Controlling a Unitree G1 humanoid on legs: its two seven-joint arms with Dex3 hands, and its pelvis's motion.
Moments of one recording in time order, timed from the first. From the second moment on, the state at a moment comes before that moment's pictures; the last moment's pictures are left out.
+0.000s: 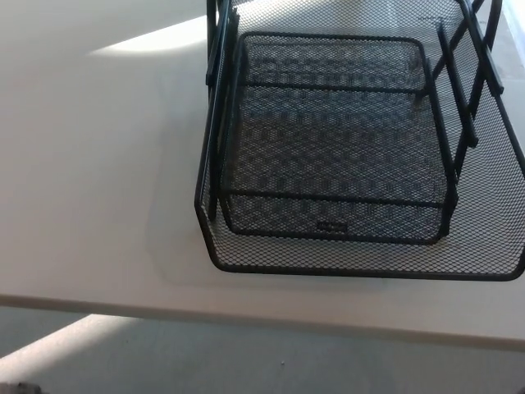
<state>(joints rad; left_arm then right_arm) -0.25 0.62 -0.27 1.12 0.29 -0.20 -0.32 -0.30 -0.49 0.42 1.17 -0.38 0.05 0.32</state>
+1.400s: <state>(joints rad) -0.27 0.63 -0.30 1.19 0.31 -0.28 -0.39 0.23 -0.64 0.24 0.25 -0.36 -0.04 0.42</state>
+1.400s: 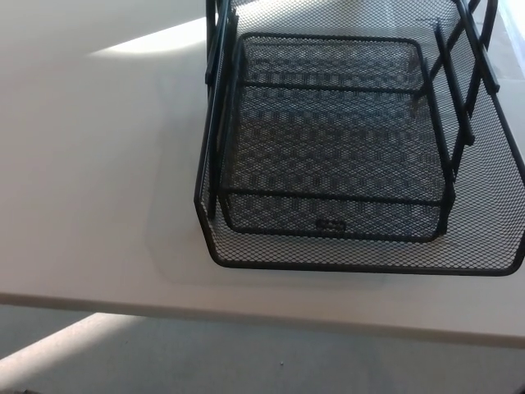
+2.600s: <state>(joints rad) -0.28 0.63 -0.30 1.19 0.31 -0.28 -0.39 0.28 -1.06 -0.02 -0.82 -0.01 0.03 0.75</state>
